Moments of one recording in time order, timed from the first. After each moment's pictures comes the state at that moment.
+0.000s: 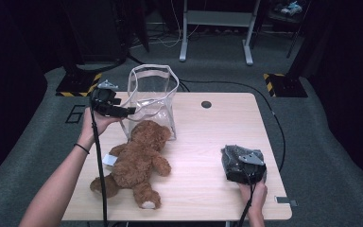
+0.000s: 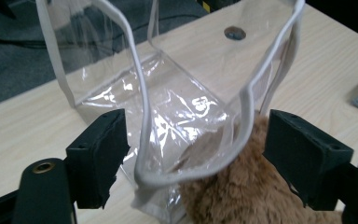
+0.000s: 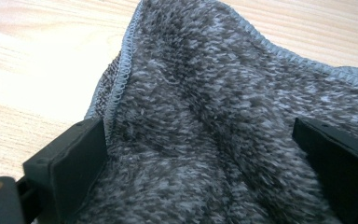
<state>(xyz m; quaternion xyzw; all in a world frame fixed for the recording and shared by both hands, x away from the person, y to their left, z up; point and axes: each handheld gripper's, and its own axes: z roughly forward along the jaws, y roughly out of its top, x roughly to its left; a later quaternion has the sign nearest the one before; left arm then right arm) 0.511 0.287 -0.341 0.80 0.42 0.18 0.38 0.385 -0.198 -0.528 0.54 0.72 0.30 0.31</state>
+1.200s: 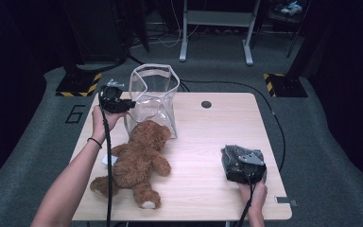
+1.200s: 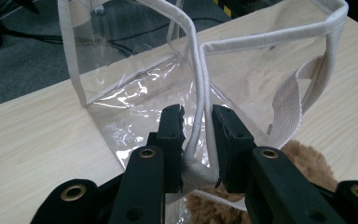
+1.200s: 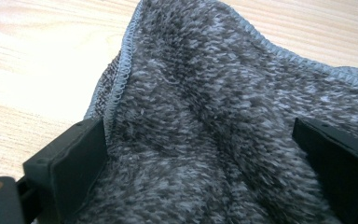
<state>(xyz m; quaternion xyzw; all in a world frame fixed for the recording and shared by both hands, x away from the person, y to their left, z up) 0.539 0.270 -0.355 0.78 0.45 0.20 0.38 0.384 -0.197 -0.528 0.55 0.72 0.29 0.31</state>
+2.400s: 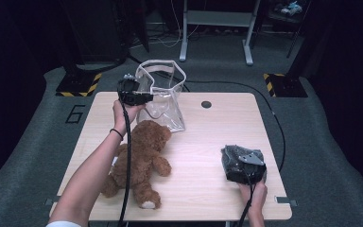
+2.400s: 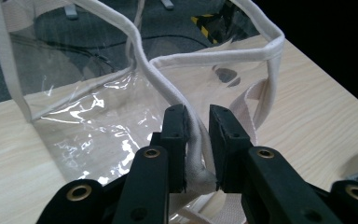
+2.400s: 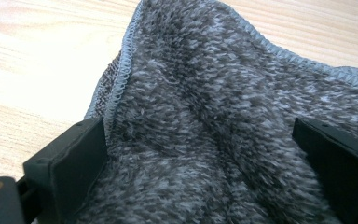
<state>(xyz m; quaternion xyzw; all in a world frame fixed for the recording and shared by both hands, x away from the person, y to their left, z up) 0.568 0.218 -0.356 0.75 0.47 0.15 0.43 0.384 -0.197 -0.528 0.55 0.72 0.30 0.31</state>
